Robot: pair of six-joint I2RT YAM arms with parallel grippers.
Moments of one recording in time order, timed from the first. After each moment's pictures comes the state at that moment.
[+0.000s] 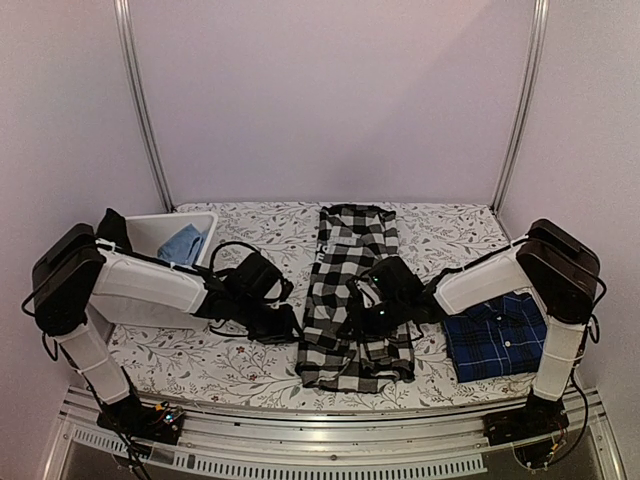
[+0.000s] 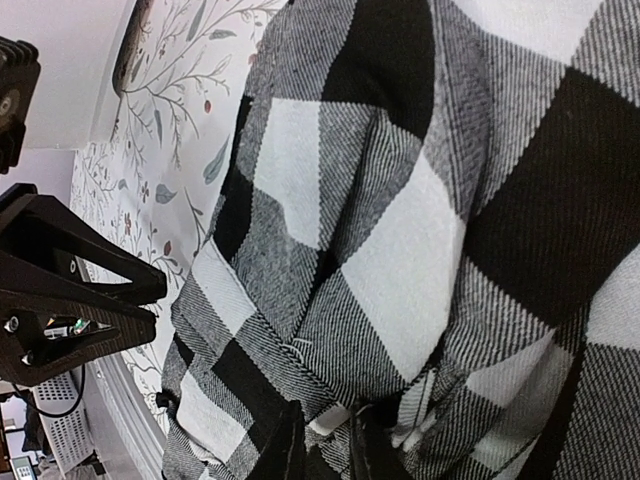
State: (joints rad) left arm -0.86 1.70 0.85 -0.14 0.25 -0.80; right arm 0.86 1.90 0.94 0.11 -0.41 0.72
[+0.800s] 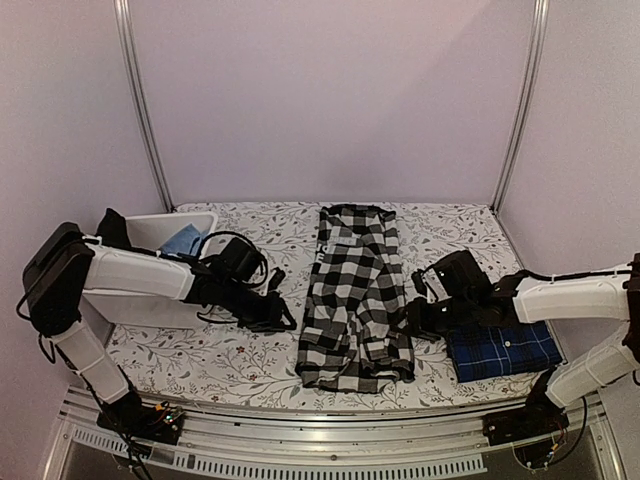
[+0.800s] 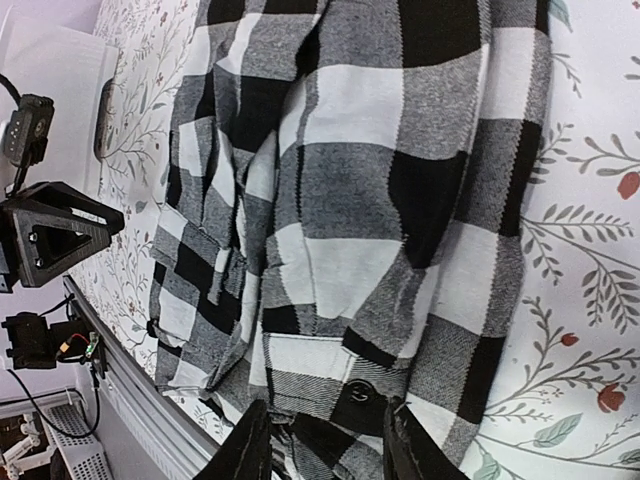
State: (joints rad) left arm -0.74 1.64 0.85 -0.20 0.40 -0.66; right arm 0.74 1.36 0.64 -0.13 -0.27 0.80
